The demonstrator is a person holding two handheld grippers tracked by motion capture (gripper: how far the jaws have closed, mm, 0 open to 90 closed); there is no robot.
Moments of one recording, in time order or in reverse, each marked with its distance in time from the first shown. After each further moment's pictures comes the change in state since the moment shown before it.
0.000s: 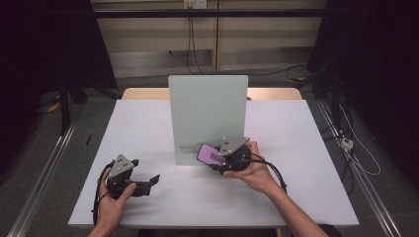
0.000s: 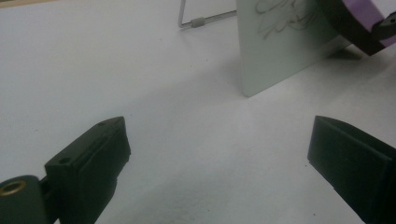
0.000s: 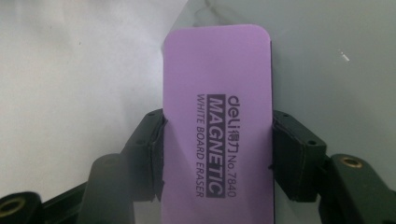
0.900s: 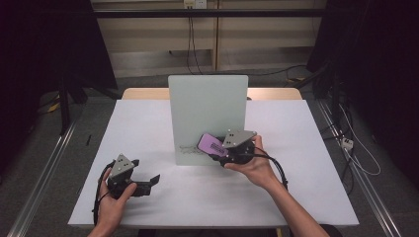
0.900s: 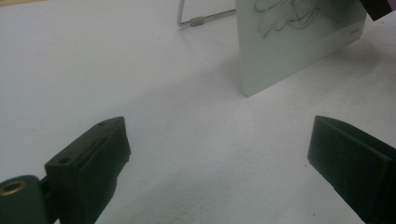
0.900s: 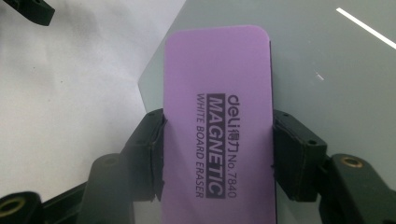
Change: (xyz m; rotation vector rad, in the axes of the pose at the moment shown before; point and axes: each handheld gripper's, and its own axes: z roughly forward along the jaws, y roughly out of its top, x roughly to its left) left arm 0.000 0.000 0.001 0.006 -0.004 0.003; right arm -0.010 0.011 -0.012 -0.095 -0.071 0.012
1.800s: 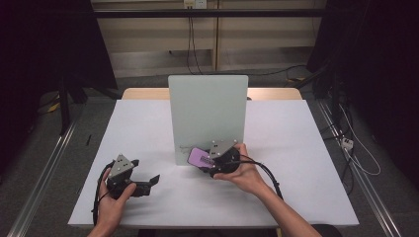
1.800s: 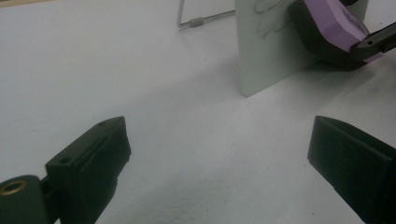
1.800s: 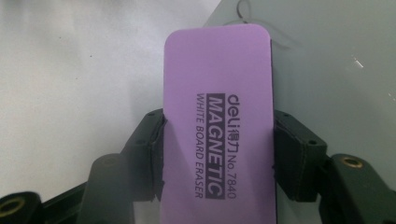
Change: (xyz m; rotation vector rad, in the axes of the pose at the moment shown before) left arm 0.000 0.000 -0.001 -0.004 -0.001 0.000; right arm 0.025 -0.006 0.038 0.087 0.114 -0.027
